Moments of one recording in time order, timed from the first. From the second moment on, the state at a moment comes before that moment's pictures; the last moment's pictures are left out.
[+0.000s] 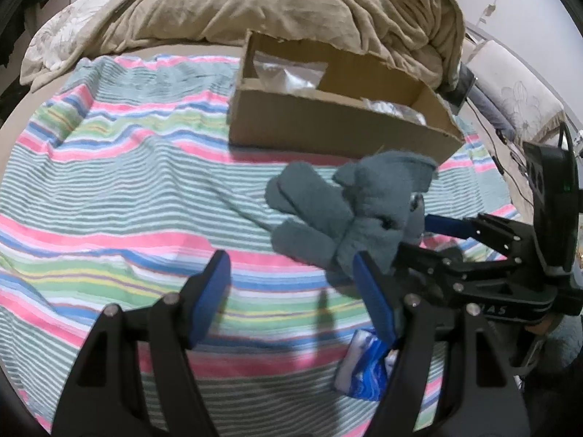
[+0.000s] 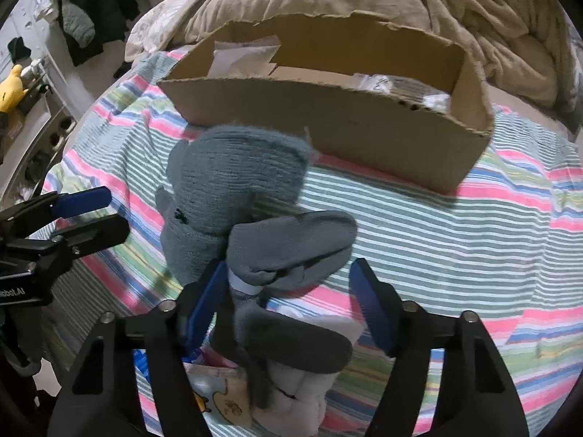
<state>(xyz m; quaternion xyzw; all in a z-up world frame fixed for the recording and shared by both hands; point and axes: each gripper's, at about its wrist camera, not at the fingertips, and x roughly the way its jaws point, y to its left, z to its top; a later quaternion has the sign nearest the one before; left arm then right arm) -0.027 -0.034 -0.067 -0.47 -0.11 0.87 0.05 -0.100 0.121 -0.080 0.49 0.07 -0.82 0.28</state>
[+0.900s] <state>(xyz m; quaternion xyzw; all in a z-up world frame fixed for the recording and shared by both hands) -0.065 0.029 -0.094 -0.49 -0.05 0.87 0.08 -0.108 0.168 -0.061 0.46 0.02 -0.84 0.30</state>
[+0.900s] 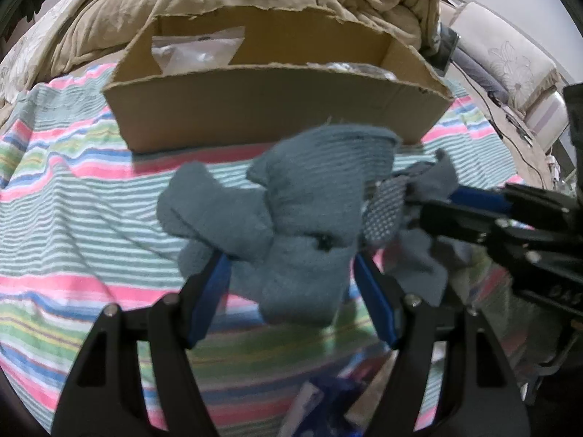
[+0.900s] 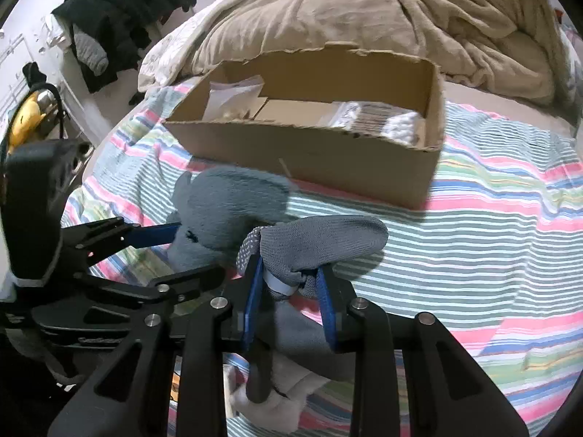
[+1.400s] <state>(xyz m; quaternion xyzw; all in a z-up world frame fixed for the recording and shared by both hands) -0.062 0.028 -0.077 -0.46 -0.05 0.88 0.08 -0.104 0.191 -0.037 0.44 0.01 -0.85 0.29</state>
